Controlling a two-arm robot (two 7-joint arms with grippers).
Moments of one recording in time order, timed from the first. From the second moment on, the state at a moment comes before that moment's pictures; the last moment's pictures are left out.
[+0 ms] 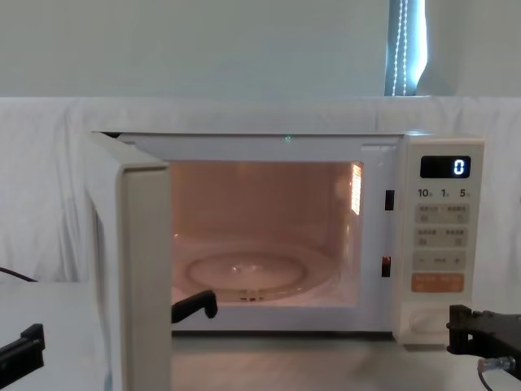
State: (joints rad) left arm 0.27 0.24 0.04 -1.85 -0.25 -0.02 -0.02; right arm 0.34 0.02 -0.10 -1.12 0.03 -0.08 0.10
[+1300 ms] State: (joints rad) left arm 0.27 0.24 0.04 -1.85 -0.25 -0.02 -0.02; right arm 0.06 0.03 -0.12 -1.47 0.03 -0.09 0.08
